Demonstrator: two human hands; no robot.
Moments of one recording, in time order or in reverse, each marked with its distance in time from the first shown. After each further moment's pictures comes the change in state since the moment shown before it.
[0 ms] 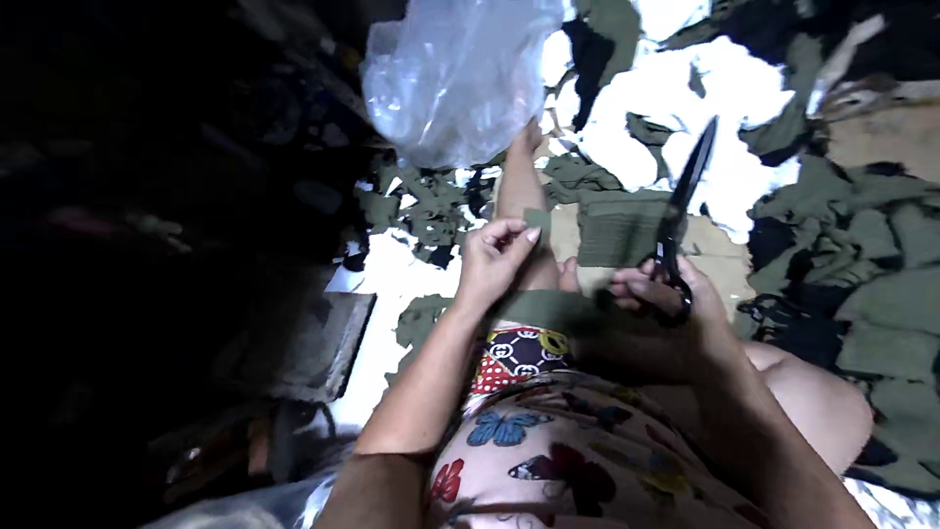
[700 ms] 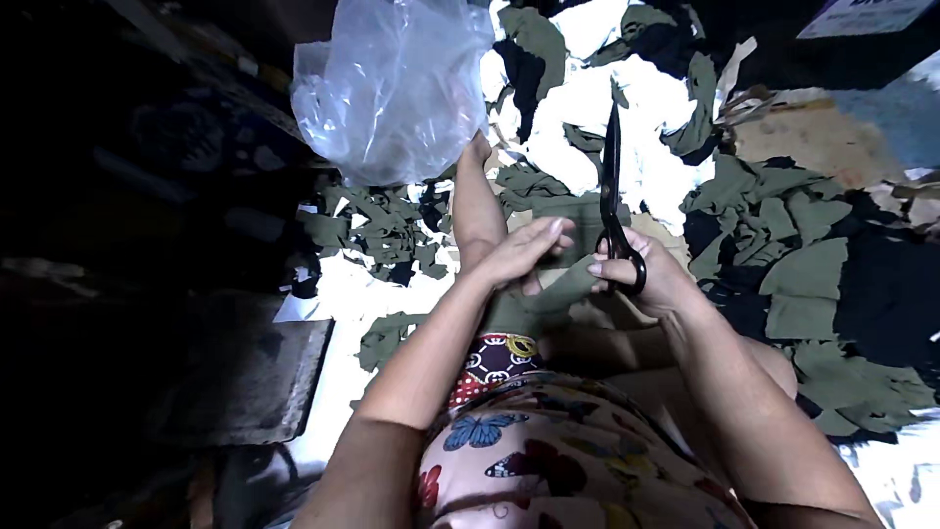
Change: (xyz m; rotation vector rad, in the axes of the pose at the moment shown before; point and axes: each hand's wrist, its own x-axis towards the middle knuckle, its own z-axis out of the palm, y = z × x) left_hand 0.041 0.011 0.063 -0.129 -0.695 -0.237; right_hand 0.023 -0.026 -0.020 -0.044 -0.030 0.105
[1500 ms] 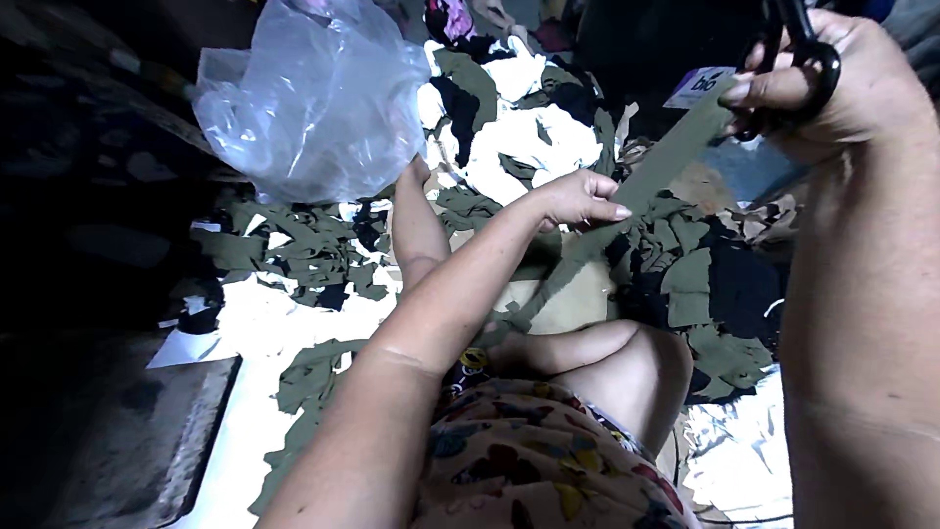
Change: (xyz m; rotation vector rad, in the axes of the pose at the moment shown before) left_hand 0.109 0.105 0.042 -0.141 -0.395 0.155; right_hand -0.022 -0.223 -0.102 -0.597 0.264 -0.360
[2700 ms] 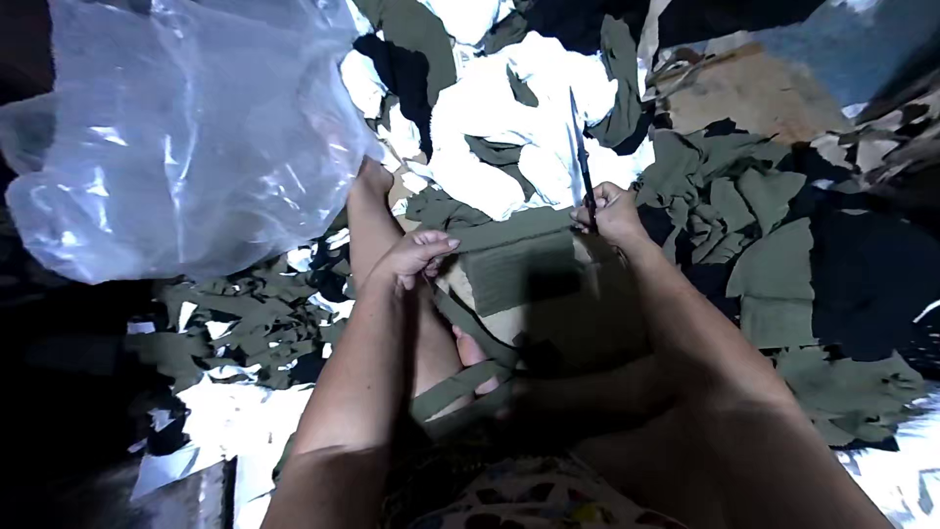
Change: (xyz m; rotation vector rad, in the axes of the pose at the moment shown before) left_hand -0.050 -0.213 -0.151 -0.115 0.446 -0.492; right_hand 0.062 0.317 0.159 0.237 0.137 0.519
